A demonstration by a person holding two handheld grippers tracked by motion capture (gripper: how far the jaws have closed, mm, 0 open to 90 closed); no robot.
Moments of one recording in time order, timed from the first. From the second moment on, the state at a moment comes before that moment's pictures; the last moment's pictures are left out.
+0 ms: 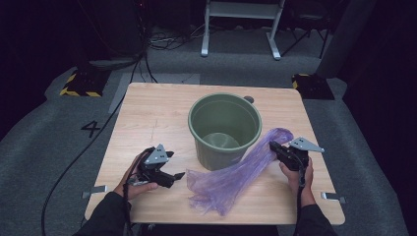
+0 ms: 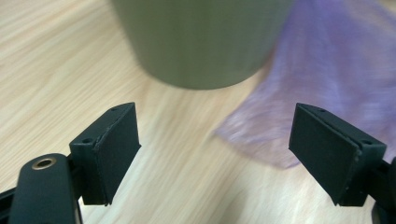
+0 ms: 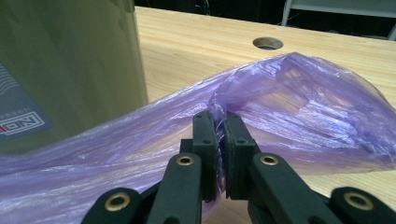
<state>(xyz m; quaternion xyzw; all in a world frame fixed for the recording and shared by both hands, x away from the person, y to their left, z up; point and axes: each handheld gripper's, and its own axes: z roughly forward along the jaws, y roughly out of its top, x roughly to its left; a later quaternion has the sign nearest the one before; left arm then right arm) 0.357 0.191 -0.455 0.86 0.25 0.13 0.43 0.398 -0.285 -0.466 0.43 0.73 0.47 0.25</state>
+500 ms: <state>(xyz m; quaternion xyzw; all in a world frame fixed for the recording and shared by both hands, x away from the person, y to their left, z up) 0.358 0.219 -0.488 0.87 0.30 0.13 0.36 0.394 -0.283 -0.458 0.40 0.73 0.47 0.27</state>
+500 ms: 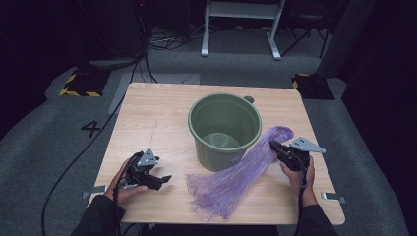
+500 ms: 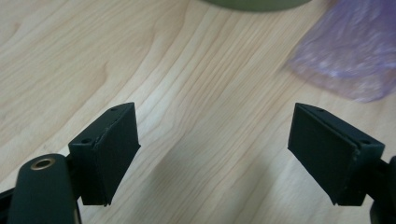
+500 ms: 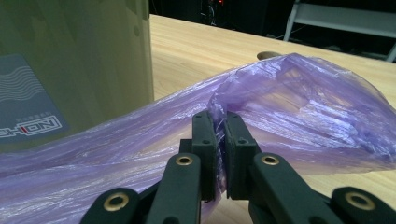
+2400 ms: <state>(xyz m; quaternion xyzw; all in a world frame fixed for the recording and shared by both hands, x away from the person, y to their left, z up) 0.361 0.225 -0.505 0.86 0.33 0.13 0.36 0.357 -0.261 -0.402 0.29 0.71 0.53 0.35</state>
